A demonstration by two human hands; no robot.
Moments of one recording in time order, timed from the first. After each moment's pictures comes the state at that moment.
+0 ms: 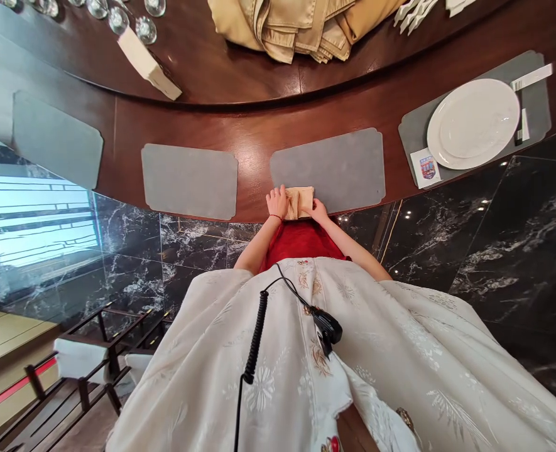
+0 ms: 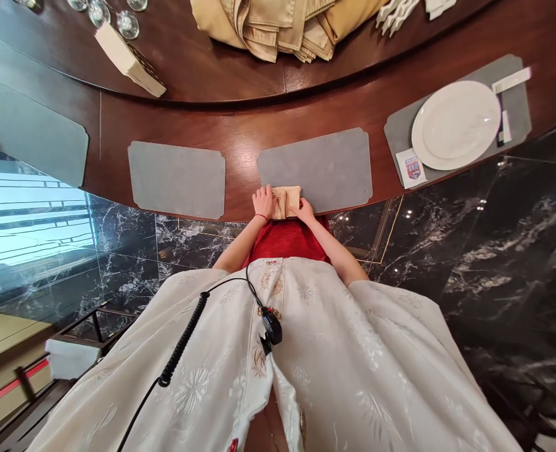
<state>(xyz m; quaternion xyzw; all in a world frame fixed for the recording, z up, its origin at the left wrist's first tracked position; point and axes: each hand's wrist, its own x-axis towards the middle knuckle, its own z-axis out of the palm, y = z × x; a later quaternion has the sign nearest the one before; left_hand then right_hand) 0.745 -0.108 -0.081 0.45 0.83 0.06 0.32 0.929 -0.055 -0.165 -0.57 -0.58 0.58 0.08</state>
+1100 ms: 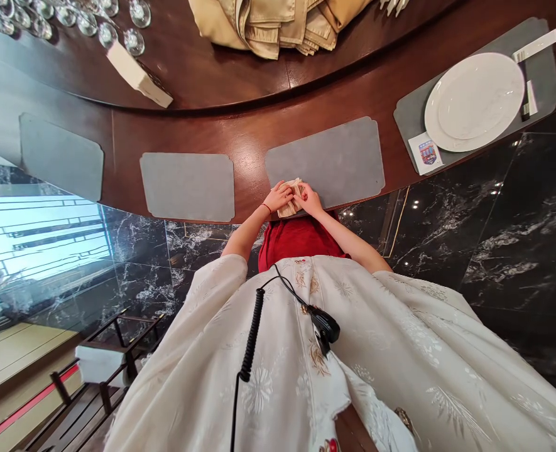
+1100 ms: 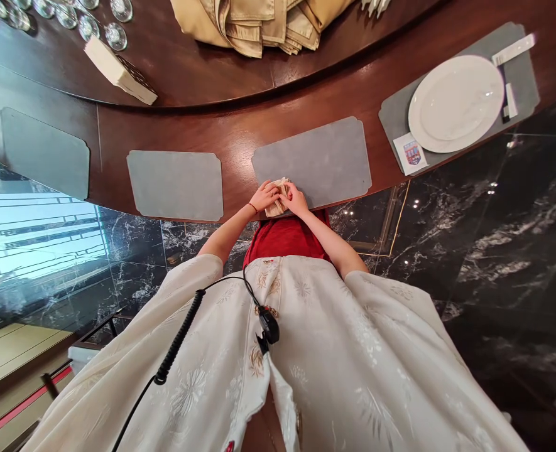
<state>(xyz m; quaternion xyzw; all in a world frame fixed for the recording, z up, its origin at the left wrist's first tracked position) 0.693 -0.097 -0.134 0.82 0.52 0.02 0.22 0.895 -0.049 -0.144 -0.49 -0.69 0.52 0.13</state>
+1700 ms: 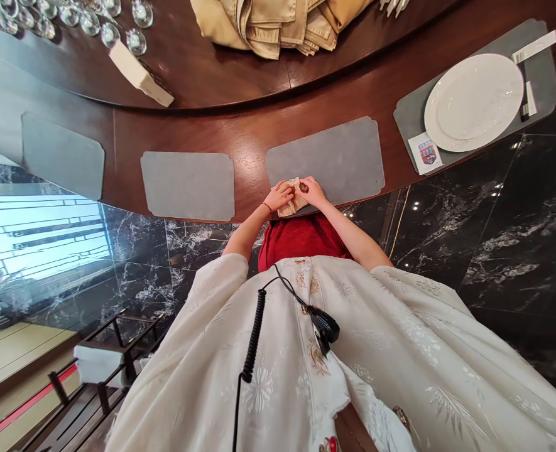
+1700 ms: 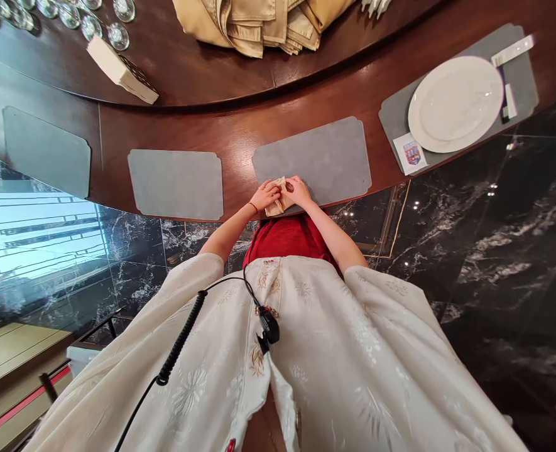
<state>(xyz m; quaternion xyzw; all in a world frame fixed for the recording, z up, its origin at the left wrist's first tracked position) 0.697 -0.093 -0.115 0.82 0.53 0.02 0.24 0.892 -0.009 -0.141 -0.46 -0.73 0.50 0.09</state>
